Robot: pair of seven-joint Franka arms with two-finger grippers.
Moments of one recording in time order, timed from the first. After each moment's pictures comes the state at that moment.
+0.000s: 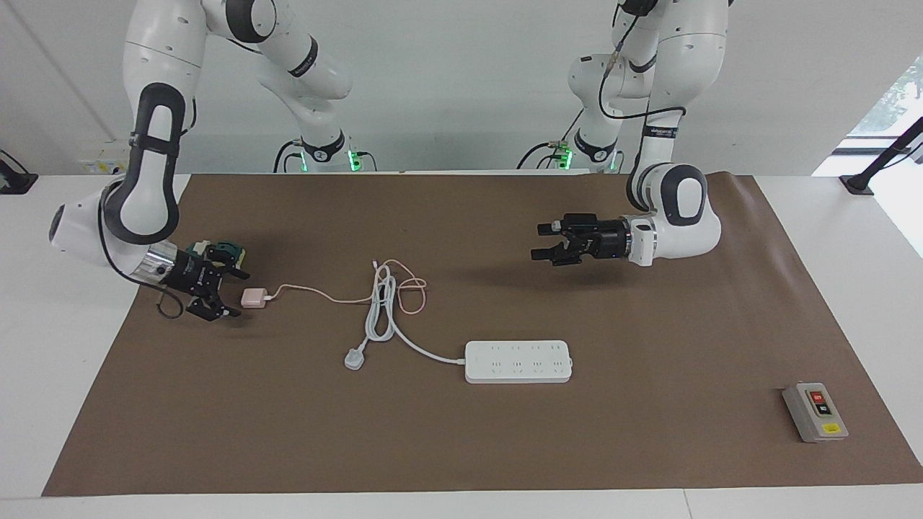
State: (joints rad) left arm -0.10 0.22 -0.04 -2.14 -1.62 1.65 0.70; right arm -0.26 0.38 -0.15 -1.95 0.66 1.91 0.82
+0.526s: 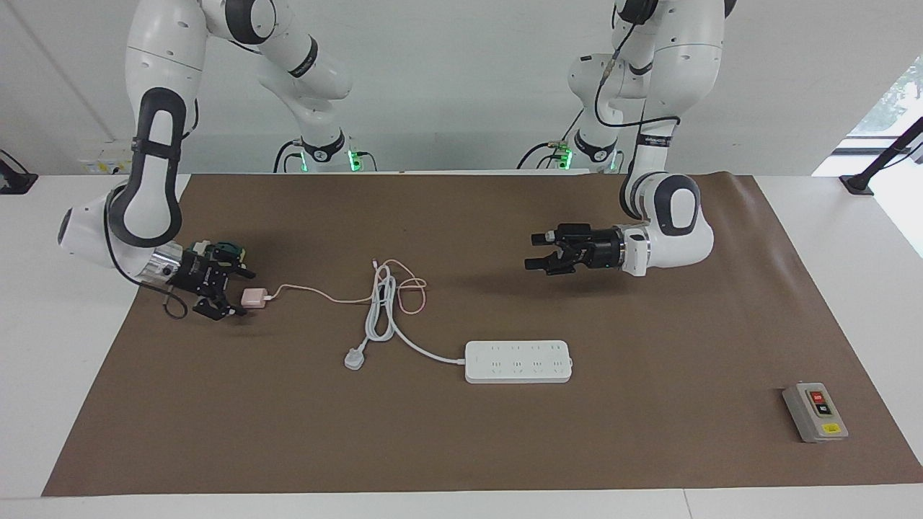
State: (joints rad) left arm -0.13 0.31 -0.04 -2.06 -1.65 1.67 0.72; right arm -0.26 0.38 -0.15 -1.97 0.67 1.91 0.80
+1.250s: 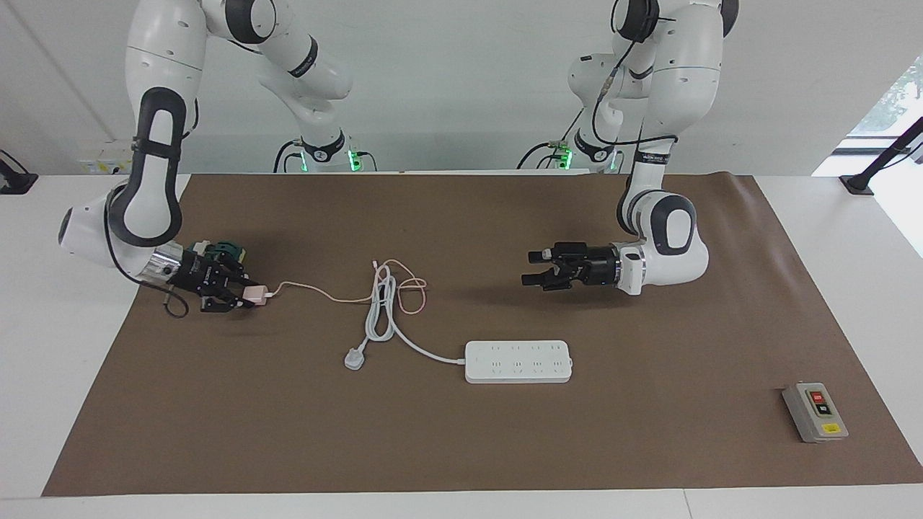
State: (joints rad) left arm -0.13 0.38 -0.04 -2.01 -1.65 1.66 0.74; right arm -0.26 0.38 -0.15 -1.97 0.67 1.90 0.79
